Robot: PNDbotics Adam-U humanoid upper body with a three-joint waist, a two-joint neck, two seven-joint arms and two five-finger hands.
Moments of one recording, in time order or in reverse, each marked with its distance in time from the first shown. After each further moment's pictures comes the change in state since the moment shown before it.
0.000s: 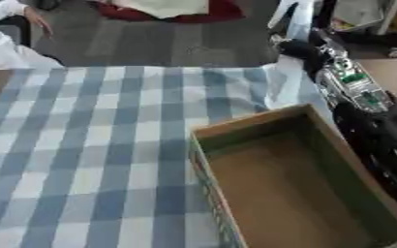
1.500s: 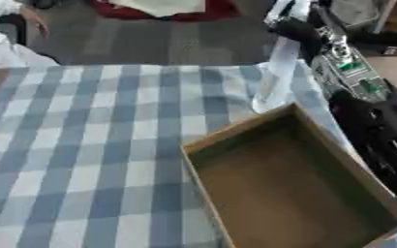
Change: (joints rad) left arm 0.006 0.001 0.012 -0.006 -0.007 -0.004 -0.005; right arm -0.022 -0.002 0.011 -0.068 -0.027 -0.072 -0.026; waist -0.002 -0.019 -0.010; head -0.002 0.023
